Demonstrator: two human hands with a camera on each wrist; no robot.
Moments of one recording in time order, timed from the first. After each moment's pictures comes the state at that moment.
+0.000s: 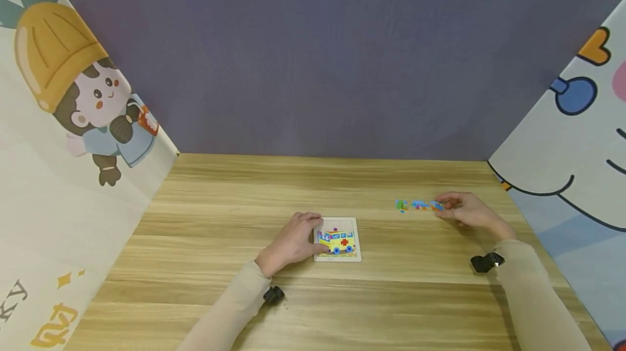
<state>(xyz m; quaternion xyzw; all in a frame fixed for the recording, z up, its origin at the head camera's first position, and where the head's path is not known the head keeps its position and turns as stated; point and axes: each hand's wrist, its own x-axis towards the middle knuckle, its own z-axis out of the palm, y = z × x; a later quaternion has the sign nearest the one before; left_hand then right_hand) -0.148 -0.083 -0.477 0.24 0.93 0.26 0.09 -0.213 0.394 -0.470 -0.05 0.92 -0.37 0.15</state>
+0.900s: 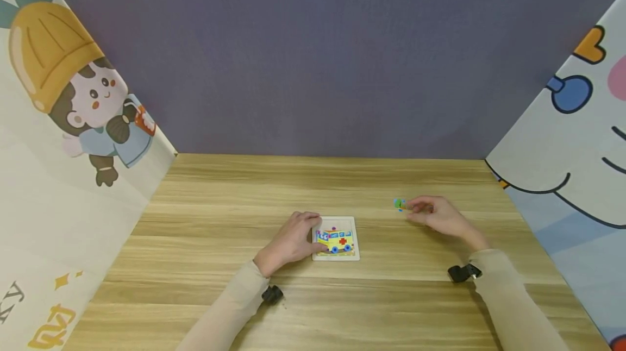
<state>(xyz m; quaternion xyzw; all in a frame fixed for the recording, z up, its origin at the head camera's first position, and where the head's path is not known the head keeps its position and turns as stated) -0.149 -0.083 -0.480 0.24 0.93 0.27 0.09 -0.193 0.329 -0.473 -0.10 0.91 -0.39 0.11</state>
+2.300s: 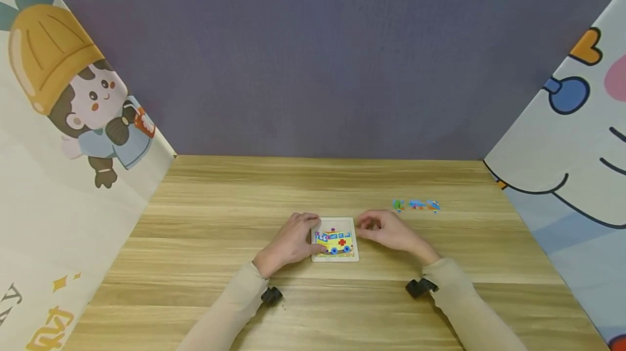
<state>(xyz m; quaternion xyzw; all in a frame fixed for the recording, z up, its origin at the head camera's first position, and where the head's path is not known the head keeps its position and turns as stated) -0.147 -0.084 -0.477 0.23 0.93 0.28 0.10 -0.171 0.212 -0.483 -0.19 0.88 -0.41 0.13</state>
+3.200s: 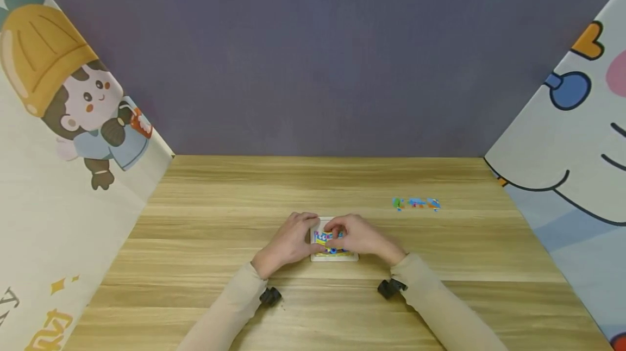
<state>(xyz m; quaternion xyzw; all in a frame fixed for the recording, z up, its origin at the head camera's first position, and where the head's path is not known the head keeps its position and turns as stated) -0.150 -0.083 -0.480 0.24 0.93 0.27 0.09 -0.169 0.144 -0.480 -0.24 0.87 -0.38 0.20</state>
